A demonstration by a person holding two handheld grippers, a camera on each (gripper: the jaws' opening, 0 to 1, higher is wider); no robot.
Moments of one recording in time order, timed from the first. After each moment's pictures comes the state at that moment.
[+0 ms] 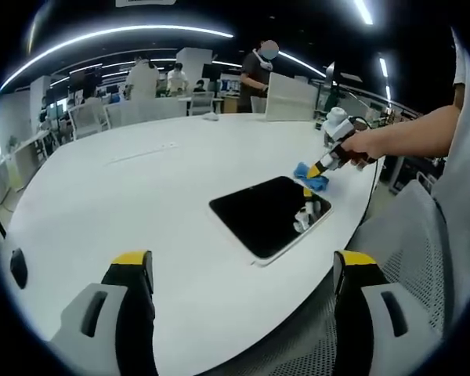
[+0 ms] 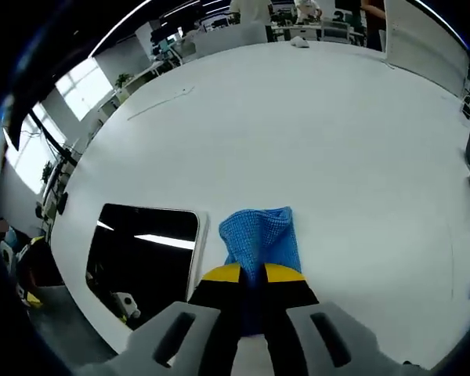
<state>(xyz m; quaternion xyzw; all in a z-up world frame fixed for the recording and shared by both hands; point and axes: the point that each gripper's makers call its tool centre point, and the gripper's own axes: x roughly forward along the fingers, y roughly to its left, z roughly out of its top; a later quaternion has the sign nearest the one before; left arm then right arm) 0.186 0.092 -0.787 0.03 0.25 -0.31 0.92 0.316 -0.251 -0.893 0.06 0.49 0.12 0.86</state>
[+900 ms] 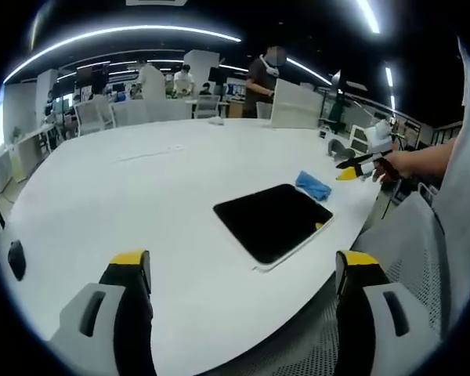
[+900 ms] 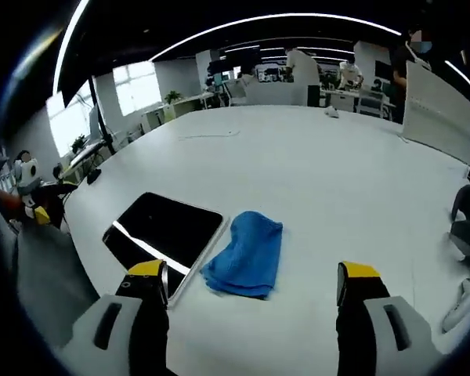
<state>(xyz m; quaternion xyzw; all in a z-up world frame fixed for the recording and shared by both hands) 0.189 0.095 -0.778 0.00 0.24 -0.30 0.92 0.254 -0.270 -0.827 -0.01 0.32 0.22 0.92</state>
